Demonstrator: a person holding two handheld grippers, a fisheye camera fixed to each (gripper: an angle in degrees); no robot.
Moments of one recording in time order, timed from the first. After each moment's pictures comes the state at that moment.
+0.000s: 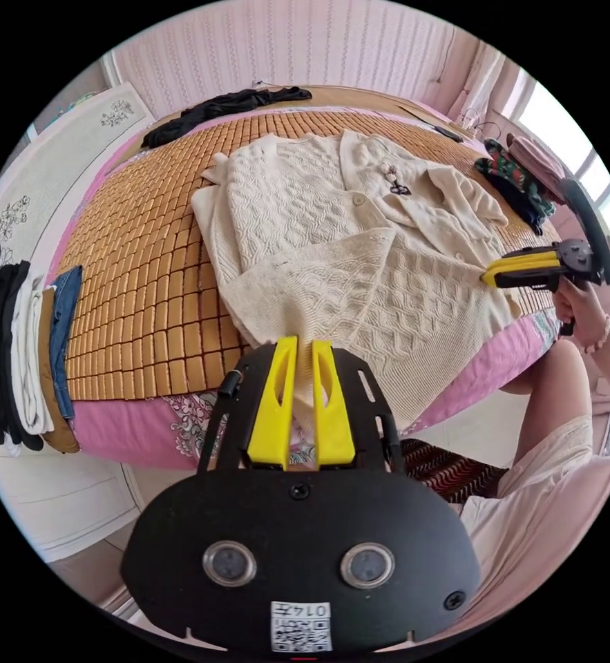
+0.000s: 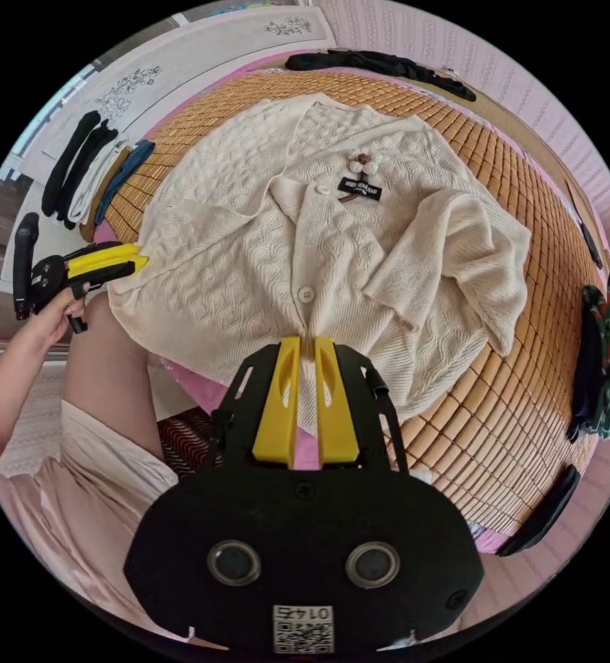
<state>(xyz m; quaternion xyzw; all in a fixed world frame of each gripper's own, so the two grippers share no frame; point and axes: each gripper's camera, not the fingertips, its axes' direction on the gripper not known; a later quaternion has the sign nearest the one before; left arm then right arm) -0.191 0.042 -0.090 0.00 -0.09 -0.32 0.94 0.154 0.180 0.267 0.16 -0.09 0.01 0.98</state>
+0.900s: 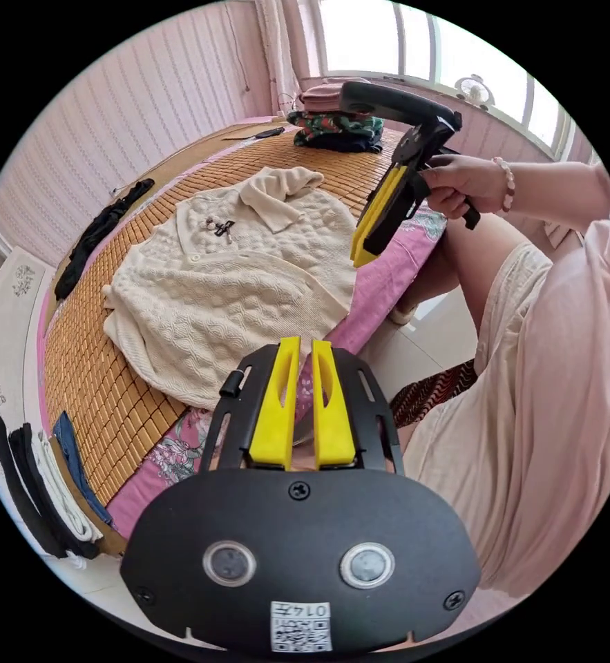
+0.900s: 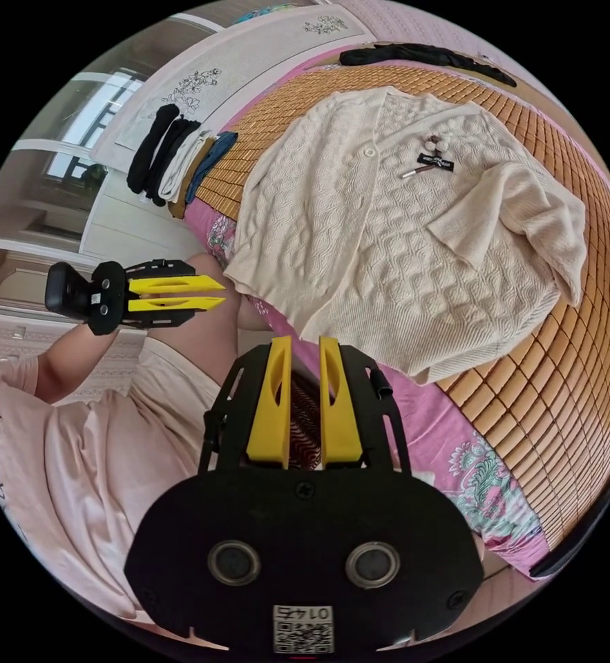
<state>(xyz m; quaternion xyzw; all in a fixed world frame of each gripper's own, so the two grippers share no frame) -0.039 0.004 -0.087 0.04 -0.06 -0.05 1.00 0.144 0.209 0.192 0.15 -0.26 -0.04 0.95</state>
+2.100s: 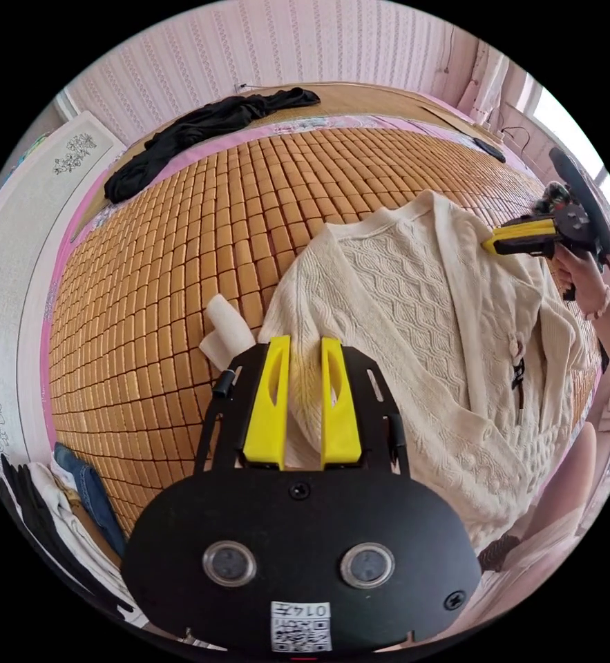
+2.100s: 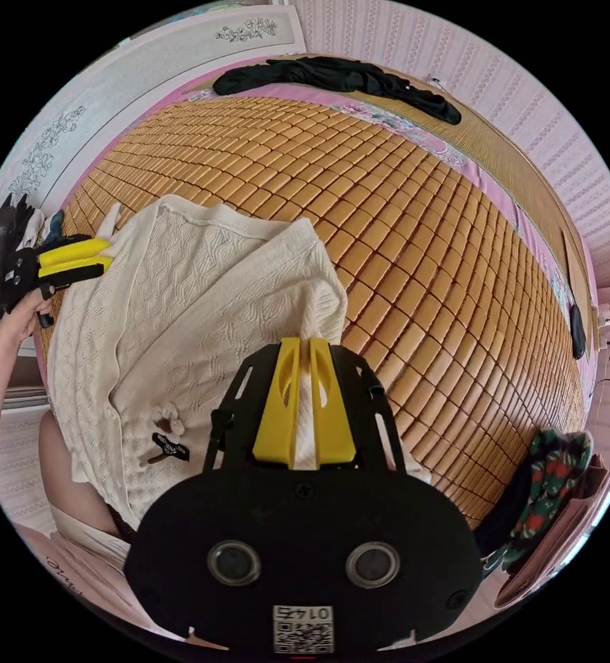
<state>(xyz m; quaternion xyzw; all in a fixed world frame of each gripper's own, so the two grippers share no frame) -0.417 -0.141 0.057 -0.02 -0.10 -0.27 0.96 0.272 -0.035 0.151 0.18 -0.02 0.04 0.98</state>
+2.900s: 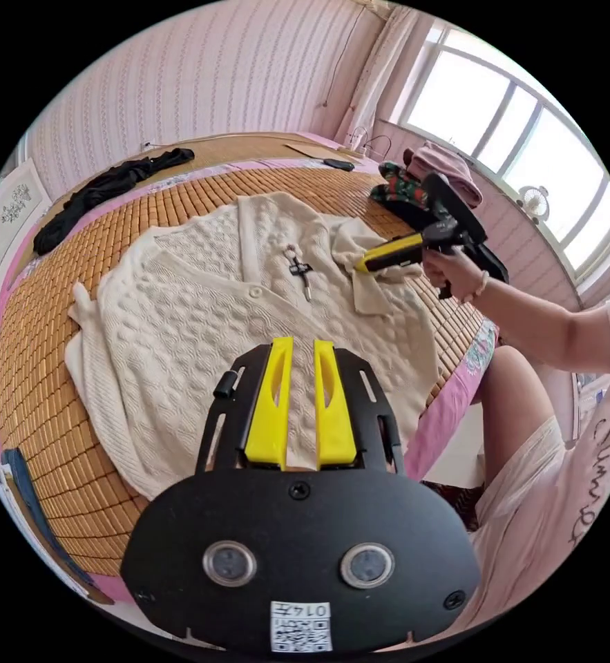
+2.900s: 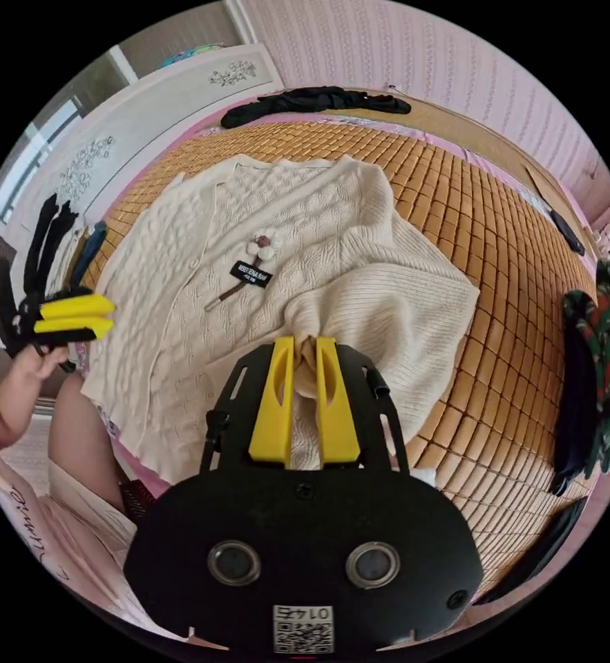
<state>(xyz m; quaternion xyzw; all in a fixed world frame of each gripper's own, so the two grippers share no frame) -0.214 -0.147 0.062 0.08 0.03 -0.17 0.98 0.233 0.178 0.285 0.25 -0.13 0.10 0.95</state>
